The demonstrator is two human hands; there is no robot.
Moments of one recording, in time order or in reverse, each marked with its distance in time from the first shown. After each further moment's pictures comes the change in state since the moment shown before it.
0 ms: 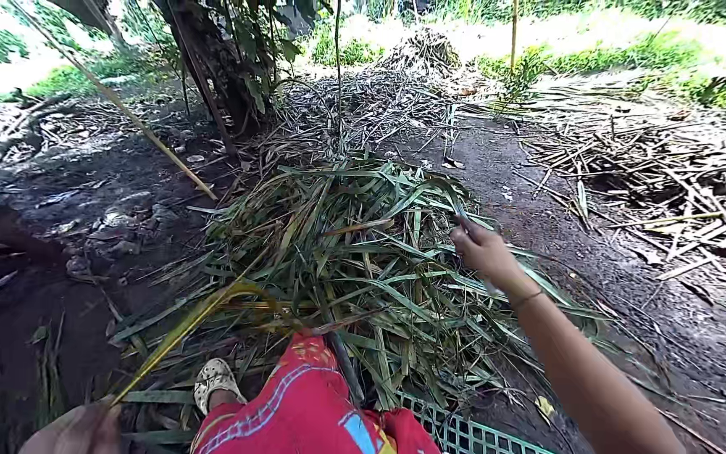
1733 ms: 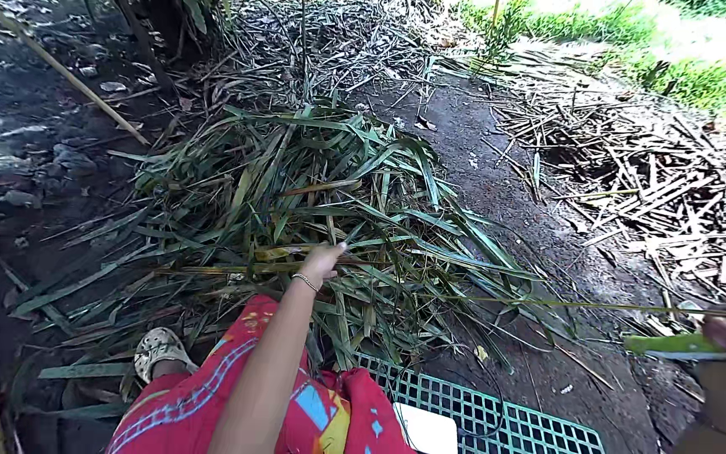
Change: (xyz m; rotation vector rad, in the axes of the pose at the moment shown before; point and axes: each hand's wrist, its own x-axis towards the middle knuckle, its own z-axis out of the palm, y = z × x) left_hand 0.159 0.261 0.224 -1.329 -0.998 -0.924; right_hand -0.203 0.083 -0.185 0.374 0.663 -0.353
